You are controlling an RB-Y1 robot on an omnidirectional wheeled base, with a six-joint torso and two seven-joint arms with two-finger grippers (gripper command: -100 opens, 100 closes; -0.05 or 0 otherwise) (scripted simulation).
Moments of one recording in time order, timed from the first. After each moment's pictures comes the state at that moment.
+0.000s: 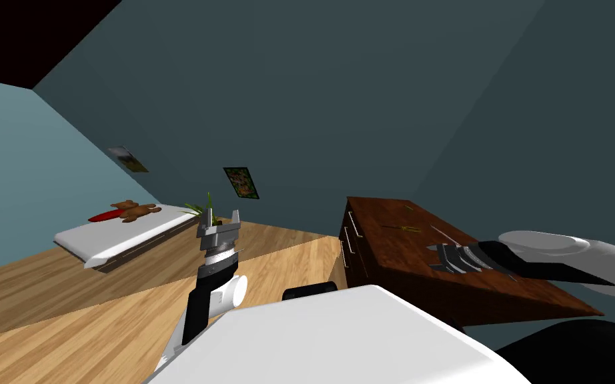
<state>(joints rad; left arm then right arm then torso) 0.45 0.03 0.06 -2.20 0.10 -0.56 0.17 0.46 -1.60 0.31 -1.08 0.68 -0.80 0.21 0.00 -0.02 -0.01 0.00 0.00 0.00</state>
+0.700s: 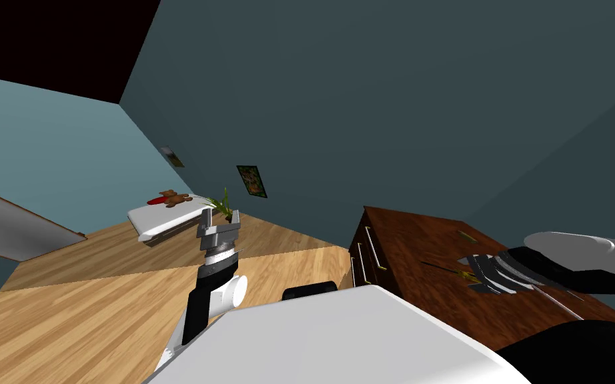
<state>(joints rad) 0.45 0.03 0.06 -2.20 0.10 -0.56 0.17 0.44 -1.66 0.43 -0.97 0.79 -0.86 0.19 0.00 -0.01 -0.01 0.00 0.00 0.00</state>
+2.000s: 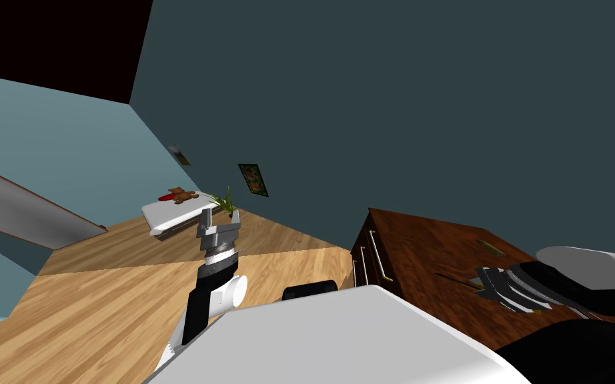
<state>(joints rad) 0.45 0.03 0.06 -2.20 0.10 -0.56 0.17 0.48 -1.61 0.44 -0.94 0.78 -0.84 0.23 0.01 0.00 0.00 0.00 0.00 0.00</state>
